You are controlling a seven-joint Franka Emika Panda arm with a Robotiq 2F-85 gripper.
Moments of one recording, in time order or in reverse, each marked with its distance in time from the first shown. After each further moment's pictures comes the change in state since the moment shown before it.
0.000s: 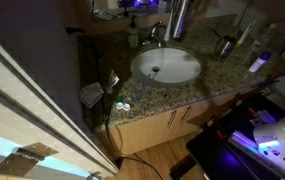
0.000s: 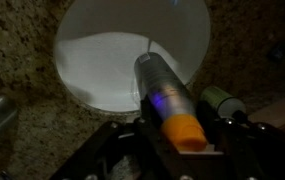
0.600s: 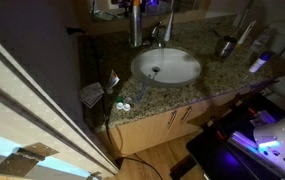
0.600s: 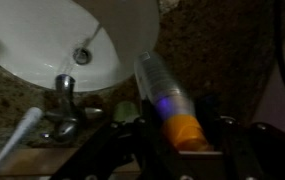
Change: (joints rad) arm 0.246 0.379 0.056 0.407 -0.161 0.003 -0.146
